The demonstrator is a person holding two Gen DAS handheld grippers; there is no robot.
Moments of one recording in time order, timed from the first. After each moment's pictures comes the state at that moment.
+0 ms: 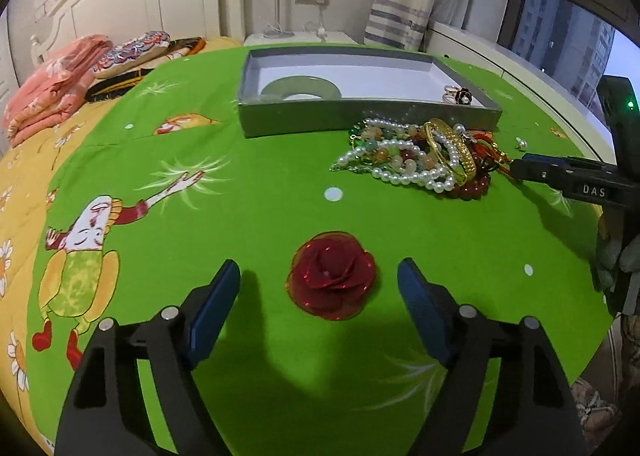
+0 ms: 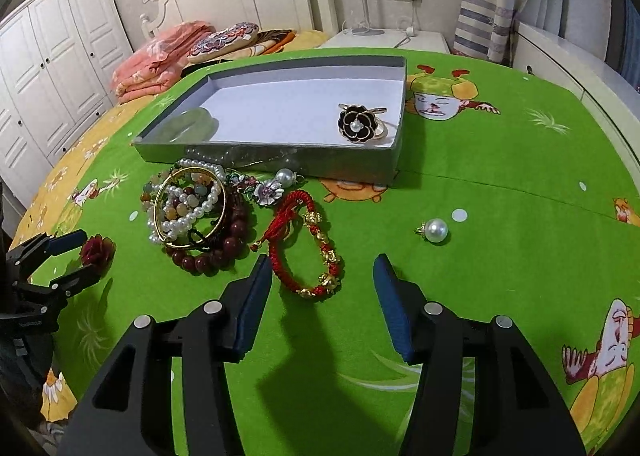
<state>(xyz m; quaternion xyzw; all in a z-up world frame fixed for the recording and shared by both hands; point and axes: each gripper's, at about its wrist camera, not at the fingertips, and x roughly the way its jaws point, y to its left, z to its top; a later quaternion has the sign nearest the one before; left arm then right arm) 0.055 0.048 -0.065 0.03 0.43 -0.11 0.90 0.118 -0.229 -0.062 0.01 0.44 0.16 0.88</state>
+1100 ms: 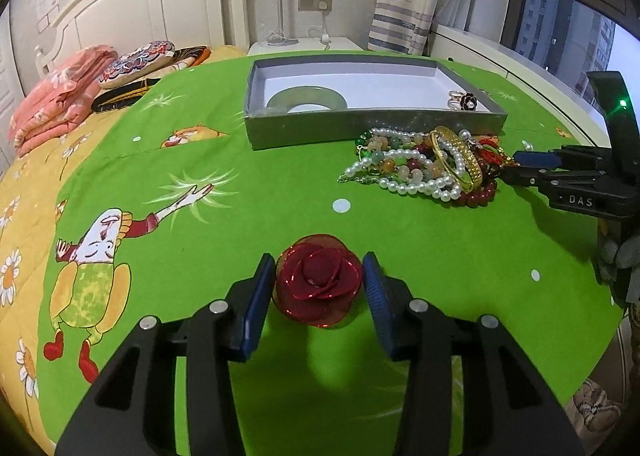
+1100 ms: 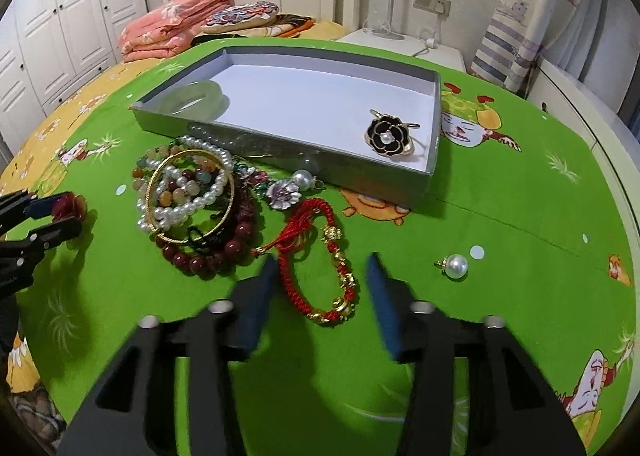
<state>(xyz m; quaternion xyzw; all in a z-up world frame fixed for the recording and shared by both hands) 0.056 0.048 -0.060 0.04 0.41 -0.10 0.91 0.127 -0.200 -0.065 -0.08 0.43 0.16 0.88</state>
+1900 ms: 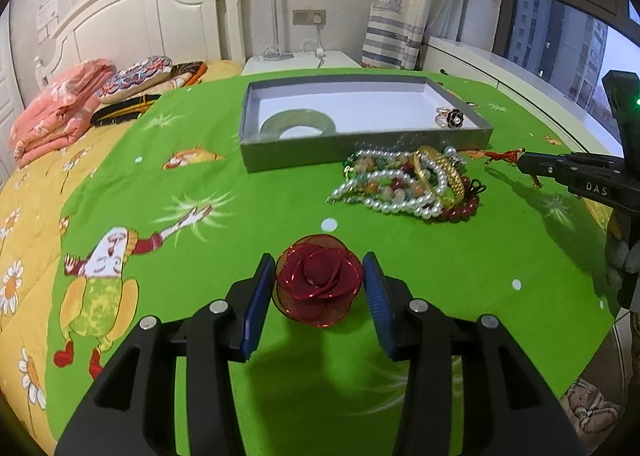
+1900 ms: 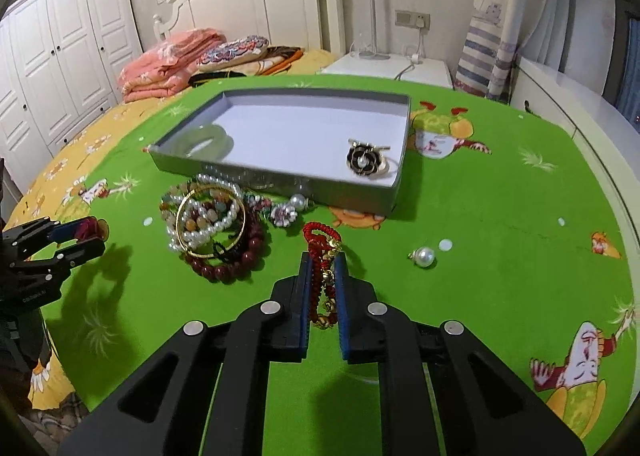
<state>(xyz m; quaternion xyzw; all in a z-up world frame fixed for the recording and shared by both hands) 0.050 0.042 -0.041 0.05 0.39 -0.11 0.91 0.104 -0.227 -0.033 -0.02 0.40 0.16 0.90</state>
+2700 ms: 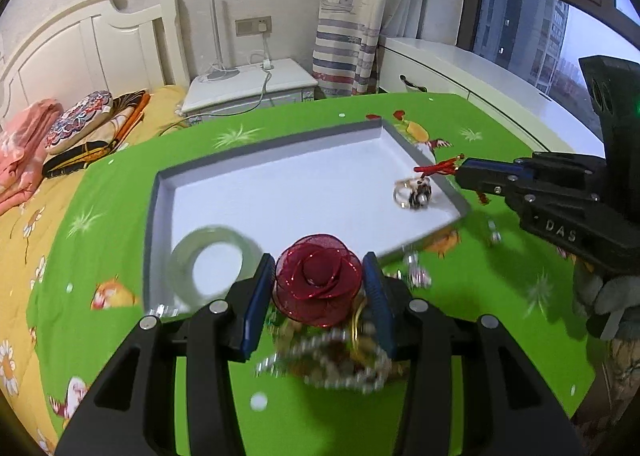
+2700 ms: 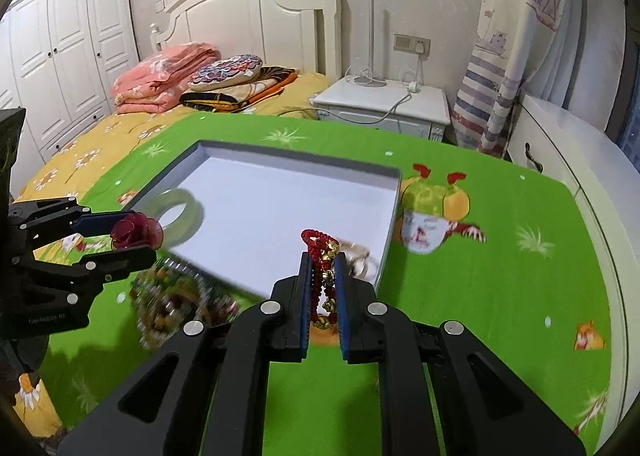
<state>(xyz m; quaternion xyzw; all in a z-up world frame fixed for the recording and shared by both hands) 0.173 -0.041 -0.002 0.08 0.39 -0.19 0.90 0.186 -0.224 -0.001 -0.04 0.37 0.15 0.92</state>
